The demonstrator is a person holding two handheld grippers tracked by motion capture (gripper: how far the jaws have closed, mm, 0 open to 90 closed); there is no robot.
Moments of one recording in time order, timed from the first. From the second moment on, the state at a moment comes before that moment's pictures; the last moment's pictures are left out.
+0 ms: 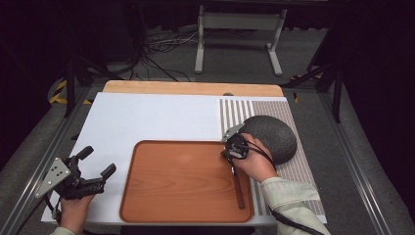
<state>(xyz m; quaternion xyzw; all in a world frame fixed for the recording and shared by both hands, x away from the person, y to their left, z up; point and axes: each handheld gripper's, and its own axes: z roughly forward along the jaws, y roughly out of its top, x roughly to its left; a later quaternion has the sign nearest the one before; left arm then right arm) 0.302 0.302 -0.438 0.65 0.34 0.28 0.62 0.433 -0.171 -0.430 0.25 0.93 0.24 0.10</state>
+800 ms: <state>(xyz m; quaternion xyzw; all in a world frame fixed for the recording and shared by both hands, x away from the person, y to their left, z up) 0.300 0.304 -0.439 0.64 0.35 0.29 0.62 0.427 -0.188 -0.409 0.27 0.91 0.28 0.13</state>
